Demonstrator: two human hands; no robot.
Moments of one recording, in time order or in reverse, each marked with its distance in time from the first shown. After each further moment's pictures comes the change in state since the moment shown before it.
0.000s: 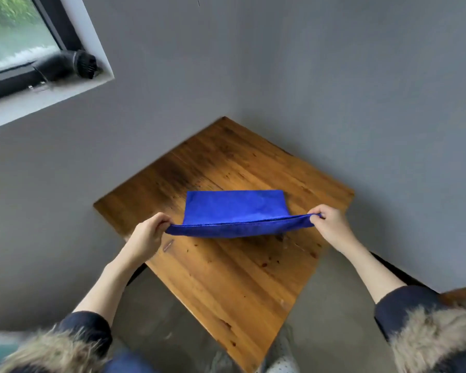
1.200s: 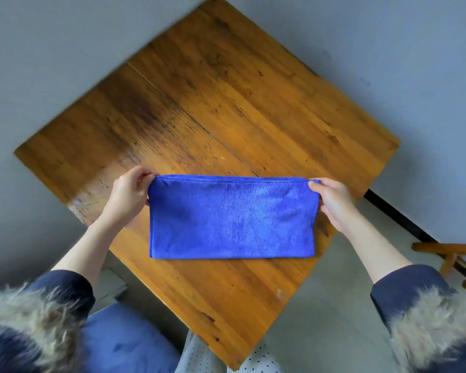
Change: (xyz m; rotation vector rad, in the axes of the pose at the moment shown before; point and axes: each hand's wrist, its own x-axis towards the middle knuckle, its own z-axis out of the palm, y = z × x) left_hand 0.096 -0.067 0.112 -0.154 -0.044 -0.317; right_hand 0.098 0.079 0.081 0.452 -0.209 0.520
